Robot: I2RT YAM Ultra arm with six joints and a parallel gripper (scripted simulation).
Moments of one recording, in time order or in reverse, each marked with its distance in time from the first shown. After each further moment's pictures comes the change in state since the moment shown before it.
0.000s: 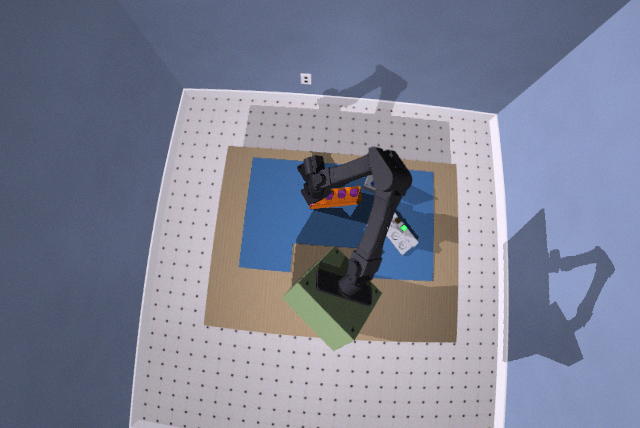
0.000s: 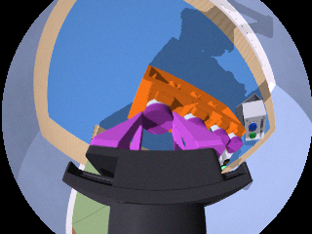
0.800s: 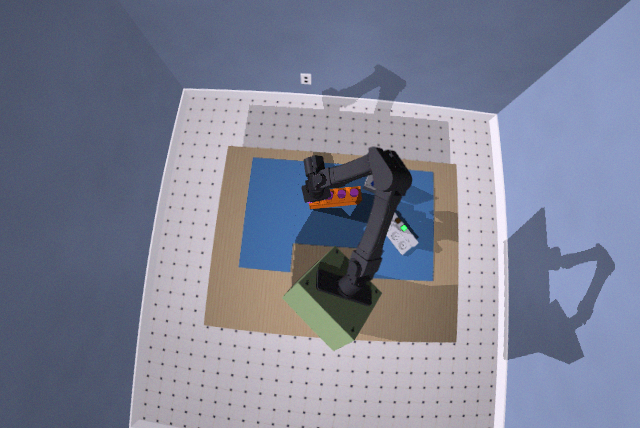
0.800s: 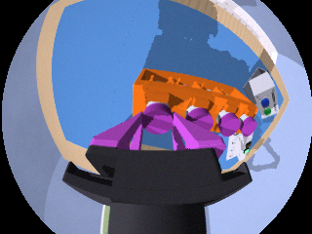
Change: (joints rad) arm 0.000 0.000 0.000 0.001 0.000 0.293
